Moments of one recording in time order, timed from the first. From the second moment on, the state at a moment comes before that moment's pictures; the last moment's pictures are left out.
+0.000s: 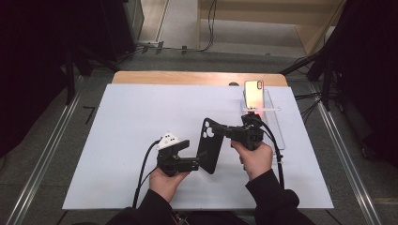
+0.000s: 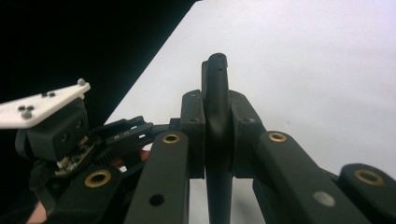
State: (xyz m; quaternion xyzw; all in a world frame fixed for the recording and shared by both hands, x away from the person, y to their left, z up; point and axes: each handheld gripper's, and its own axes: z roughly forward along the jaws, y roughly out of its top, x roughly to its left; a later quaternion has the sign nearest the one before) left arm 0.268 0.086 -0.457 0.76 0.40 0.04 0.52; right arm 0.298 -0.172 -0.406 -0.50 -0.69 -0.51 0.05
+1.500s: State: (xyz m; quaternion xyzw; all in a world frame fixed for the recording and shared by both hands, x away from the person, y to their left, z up) left arm 0.303 0.109 -0.414 0.84 0.25 -0.07 0.47; right arm 0.290 -0.181 -0.394 -0.33 -0.79 -0.51 0.04
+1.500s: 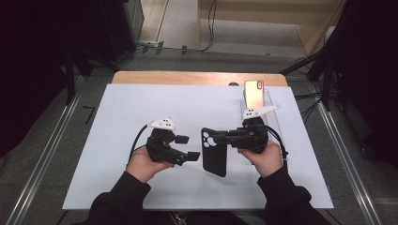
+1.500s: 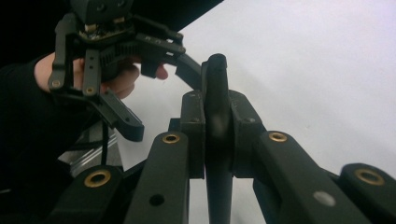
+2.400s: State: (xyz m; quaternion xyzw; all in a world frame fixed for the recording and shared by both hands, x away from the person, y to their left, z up) left arm 0.322 0.108 -0.395 0.85 0.15 -0.12 0.49; right arm 0.293 -0.176 -0.396 -0.26 -0.81 -0.52 0.09
